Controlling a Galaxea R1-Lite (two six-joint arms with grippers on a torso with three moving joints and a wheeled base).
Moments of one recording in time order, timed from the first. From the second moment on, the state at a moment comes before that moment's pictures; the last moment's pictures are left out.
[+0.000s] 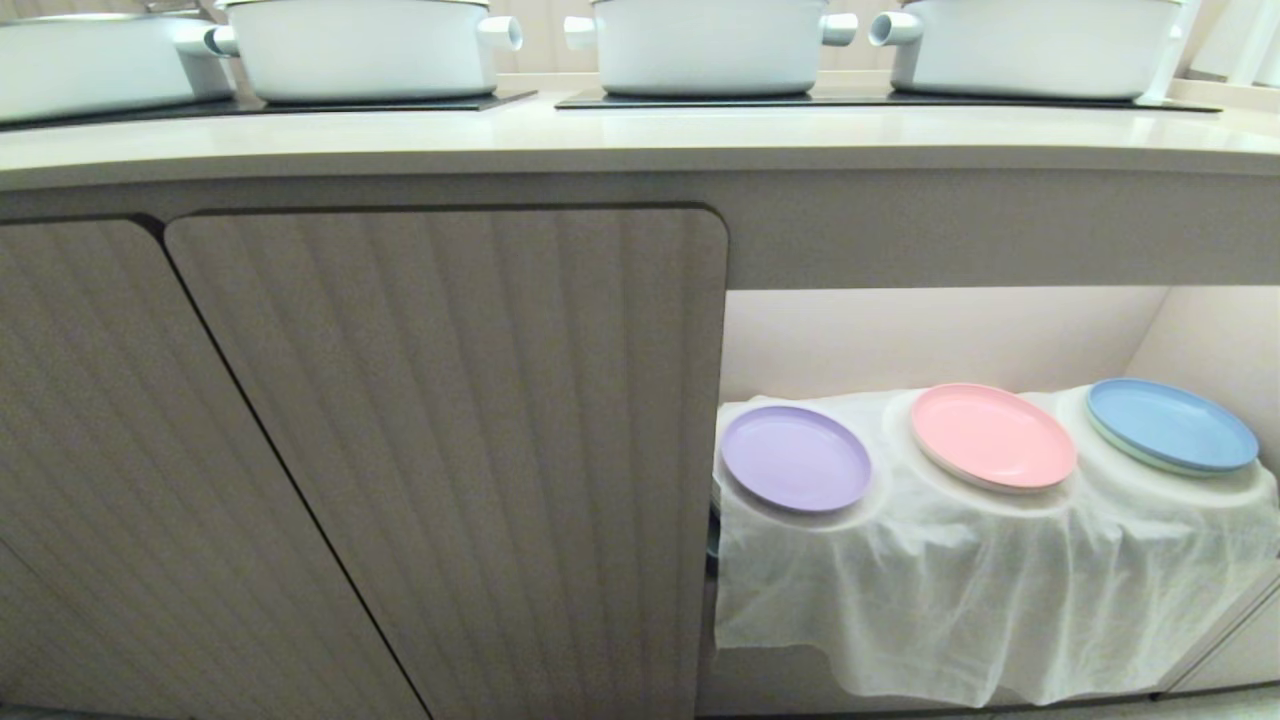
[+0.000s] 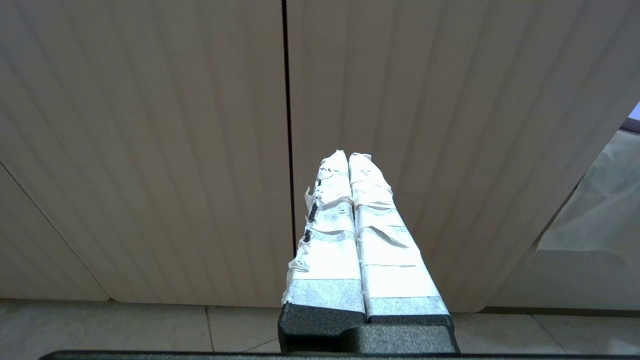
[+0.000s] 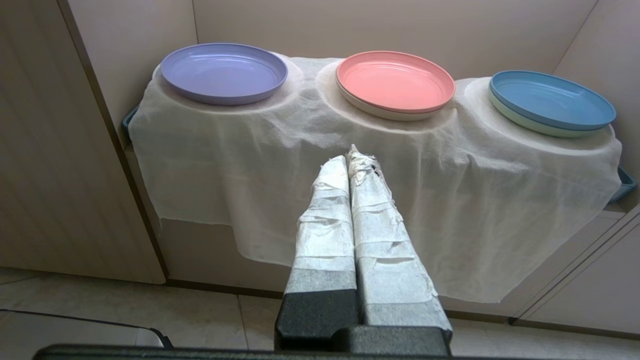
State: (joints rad) left arm 0.00 0.00 0.00 0.00 0.01 -0.04; right arm -0.01 0.00 0.00 0.01 0.06 -0.12
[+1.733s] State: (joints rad) left arm 0.00 0.00 0.00 0.00 0.01 -0.04; right arm -0.01 0.00 0.00 0.01 0.06 -0.12
